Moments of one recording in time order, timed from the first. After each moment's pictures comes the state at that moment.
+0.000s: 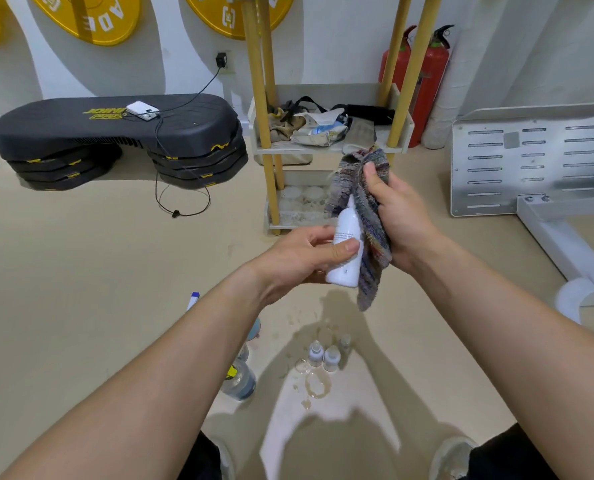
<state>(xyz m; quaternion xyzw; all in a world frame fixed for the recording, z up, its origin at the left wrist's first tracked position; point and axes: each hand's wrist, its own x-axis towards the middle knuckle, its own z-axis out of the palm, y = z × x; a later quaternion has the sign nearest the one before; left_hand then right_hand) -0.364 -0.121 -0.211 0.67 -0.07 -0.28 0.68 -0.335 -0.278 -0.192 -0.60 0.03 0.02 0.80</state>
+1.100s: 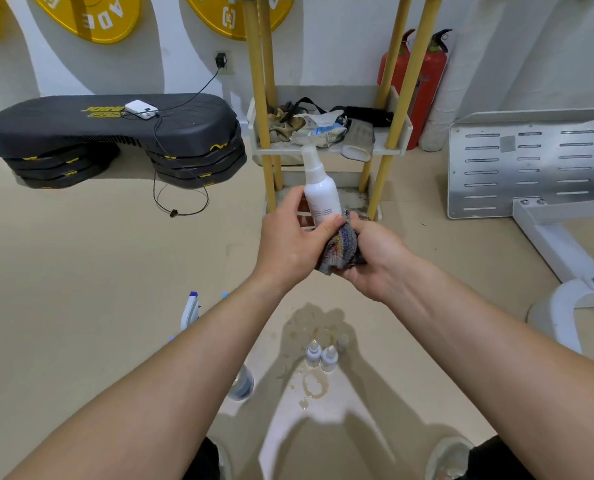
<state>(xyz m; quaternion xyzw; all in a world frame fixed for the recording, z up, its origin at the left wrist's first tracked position) -0.354 -0.127 -0.219 0.82 -0.04 0.13 0.55 -0.355 -0.248 -0.209 -0.51 0.28 0.14 0.80</state>
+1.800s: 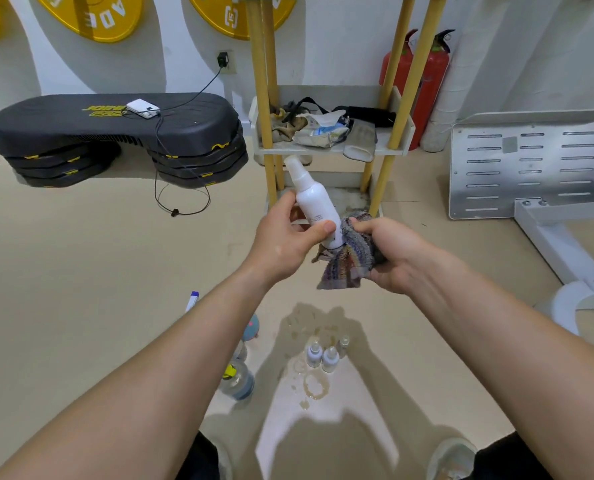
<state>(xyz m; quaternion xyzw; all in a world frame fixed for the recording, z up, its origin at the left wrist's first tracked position) -0.346 -0.107 -0.222 0.81 -0.04 0.02 0.58 -0.355 -0.269 -0.195 -0.59 0.28 0.18 0.74</state>
